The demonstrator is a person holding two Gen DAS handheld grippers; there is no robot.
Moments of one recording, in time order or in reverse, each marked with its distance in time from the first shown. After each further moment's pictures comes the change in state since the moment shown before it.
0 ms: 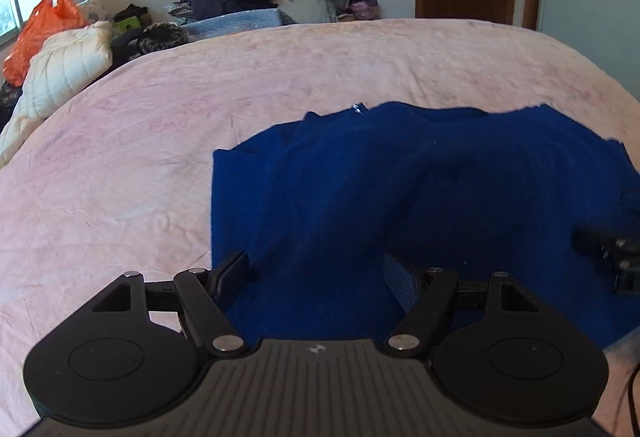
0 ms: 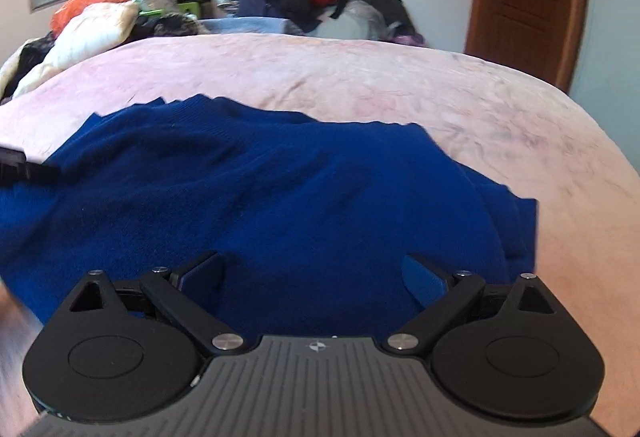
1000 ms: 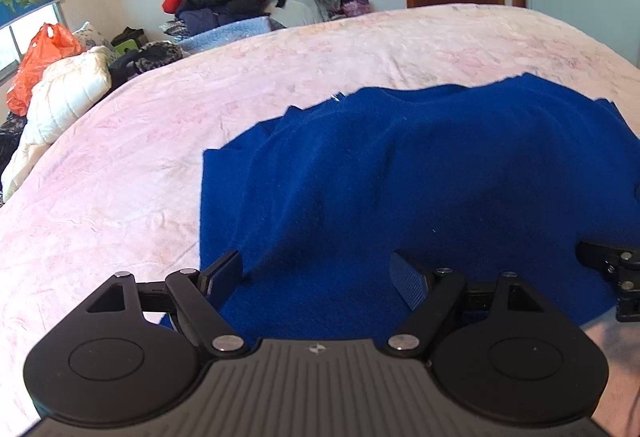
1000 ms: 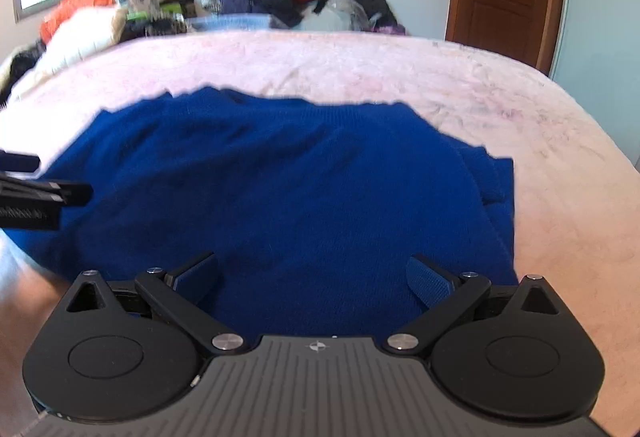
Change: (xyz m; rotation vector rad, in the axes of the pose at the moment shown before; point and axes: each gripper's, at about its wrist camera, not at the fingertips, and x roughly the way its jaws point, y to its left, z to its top) left arm -0.013 -0.022 -0.017 0.078 -0.012 0.039; right arm -0.012 0.009 -0.022 0.010 0.041 -0.032
